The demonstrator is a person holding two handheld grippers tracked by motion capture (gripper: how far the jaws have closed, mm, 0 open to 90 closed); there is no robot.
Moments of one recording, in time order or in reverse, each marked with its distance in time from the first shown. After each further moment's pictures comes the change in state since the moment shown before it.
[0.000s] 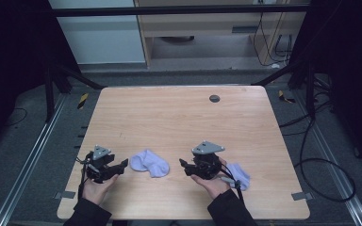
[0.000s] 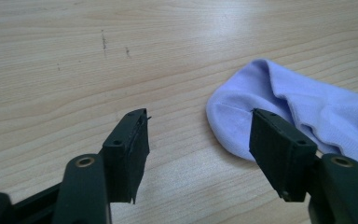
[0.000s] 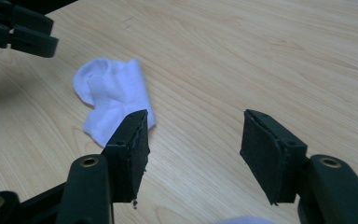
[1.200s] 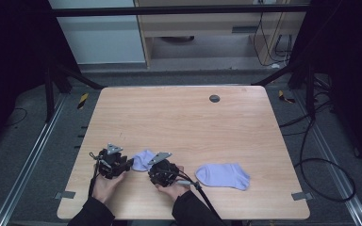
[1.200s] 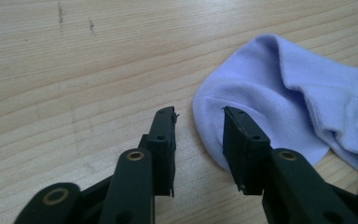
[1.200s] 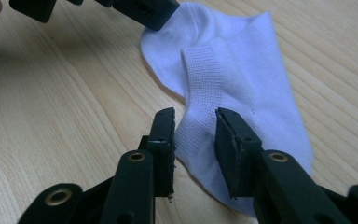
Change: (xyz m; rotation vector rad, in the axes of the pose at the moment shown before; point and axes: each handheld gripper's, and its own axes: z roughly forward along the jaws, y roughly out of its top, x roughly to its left) left arm -0.009 0.002 0.038 0.107 -0.021 0.004; right arm 0.081 -0.002 0.103 0.201 0.120 -0.118
